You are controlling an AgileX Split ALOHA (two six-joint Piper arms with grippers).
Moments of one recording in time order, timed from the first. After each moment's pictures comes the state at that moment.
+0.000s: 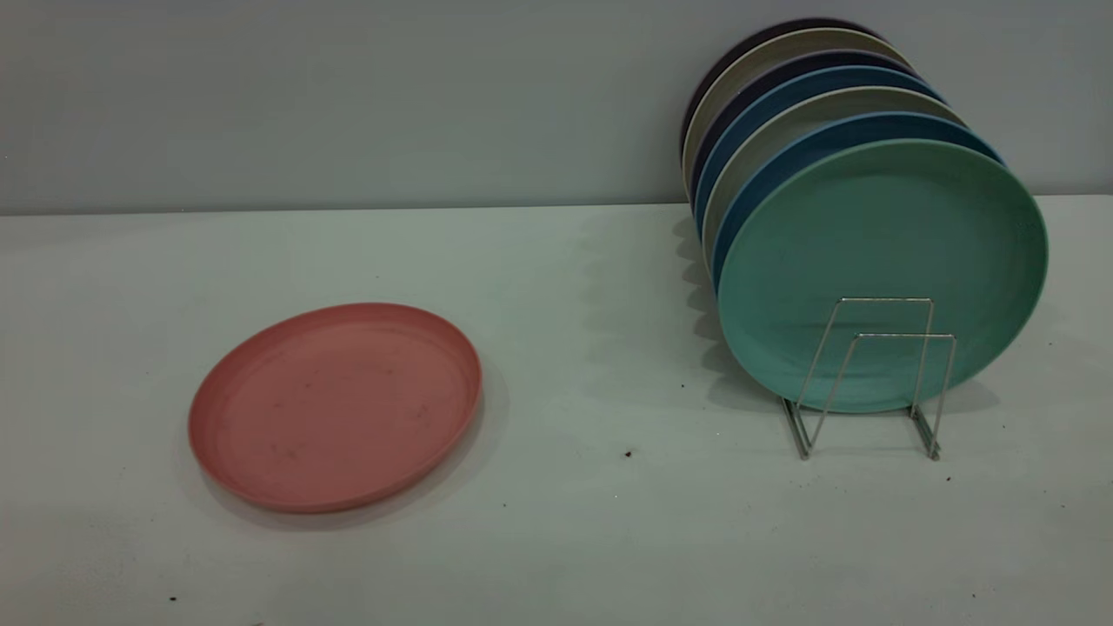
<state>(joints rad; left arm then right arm) 0.06 -0.02 -0.49 -0.02 1.13 0.02 0.02 -0.02 -0.48 0.09 1.14 -0.21</state>
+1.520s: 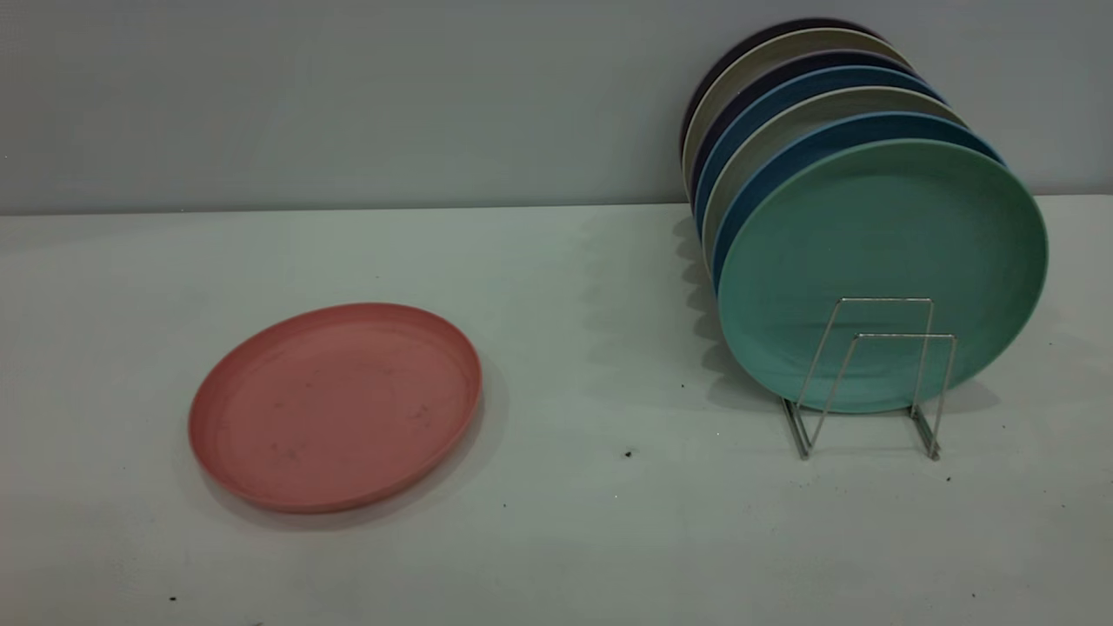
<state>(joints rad) 0.06 -0.02 -0.50 -0.02 1.07 0.02 0.02 -0.01 -0.49 0.09 1.11 -0.21</state>
